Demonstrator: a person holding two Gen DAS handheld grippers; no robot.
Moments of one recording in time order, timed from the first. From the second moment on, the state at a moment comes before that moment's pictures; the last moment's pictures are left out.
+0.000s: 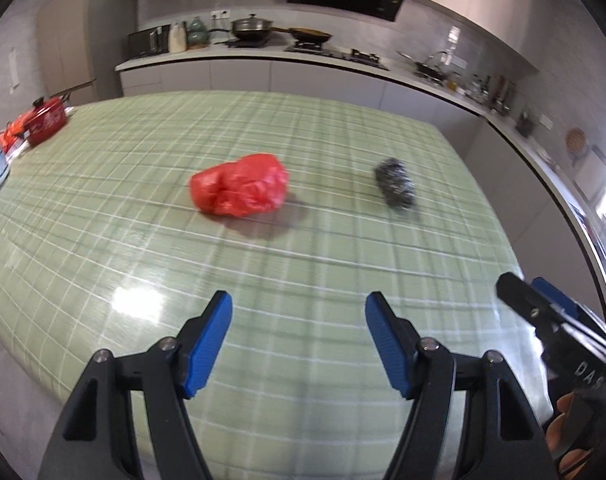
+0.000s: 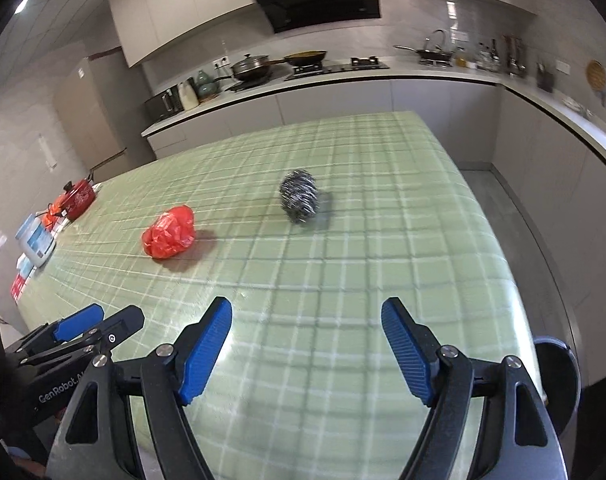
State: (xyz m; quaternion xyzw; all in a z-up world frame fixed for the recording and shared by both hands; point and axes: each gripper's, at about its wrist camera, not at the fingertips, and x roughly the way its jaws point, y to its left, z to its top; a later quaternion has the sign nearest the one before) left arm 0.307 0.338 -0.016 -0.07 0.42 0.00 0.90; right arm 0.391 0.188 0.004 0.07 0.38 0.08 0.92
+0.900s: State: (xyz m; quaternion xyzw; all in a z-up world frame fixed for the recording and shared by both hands) left arm 0.448 0.389 -0.055 -0.03 0.48 -0.01 0.88; right arm 0.537 0.233 -0.020 0.07 0.41 0.06 0.91
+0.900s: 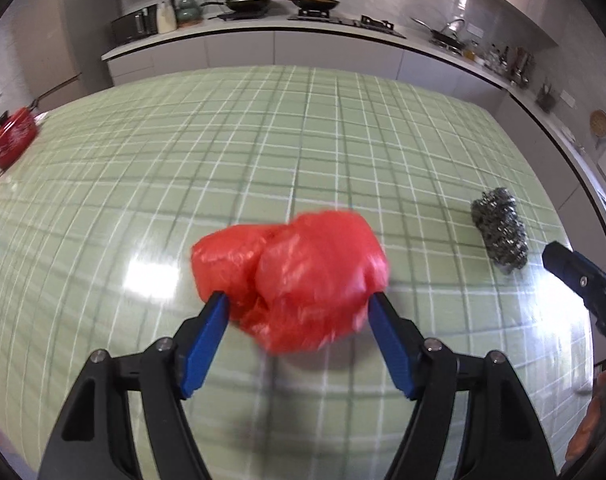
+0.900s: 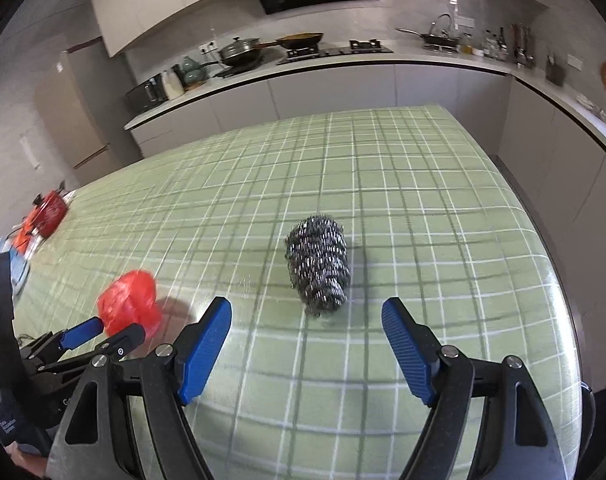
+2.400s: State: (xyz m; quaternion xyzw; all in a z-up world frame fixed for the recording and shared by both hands) left arm 0.488 0.374 -0.039 -0.02 0.45 -0.11 0.89; right arm 0.610 0.214 -0.073 0.08 0.45 0.03 0.89
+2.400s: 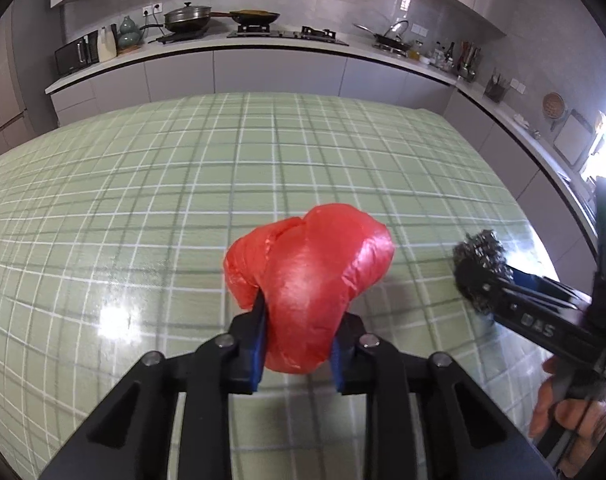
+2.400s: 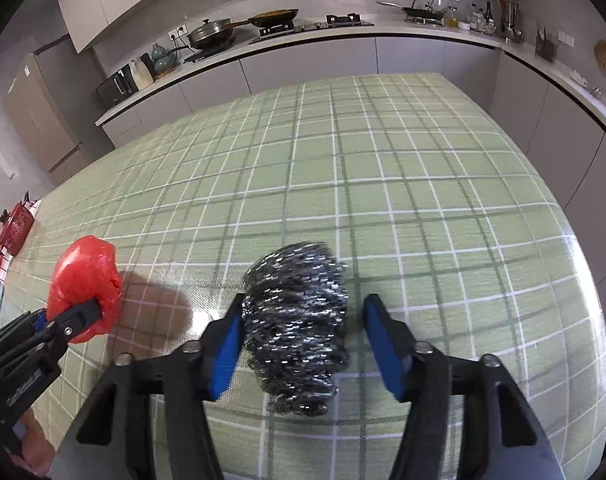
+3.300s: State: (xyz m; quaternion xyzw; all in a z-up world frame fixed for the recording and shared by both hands) left arm 0.387 0.298 -0.015 -0.03 0.43 -0.08 0.90; right arm 0.486 0.162 -0.032 0.07 0.42 0.08 0.90
